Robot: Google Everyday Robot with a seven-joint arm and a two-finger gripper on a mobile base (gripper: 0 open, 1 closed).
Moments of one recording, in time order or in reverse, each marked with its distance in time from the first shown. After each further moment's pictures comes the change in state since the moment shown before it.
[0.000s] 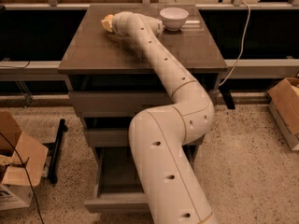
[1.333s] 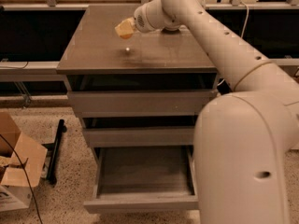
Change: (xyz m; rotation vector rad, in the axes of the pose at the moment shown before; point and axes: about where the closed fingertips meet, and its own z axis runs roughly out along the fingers) arm -0.008 0.042 -0.175 -0.266 0.284 0.052
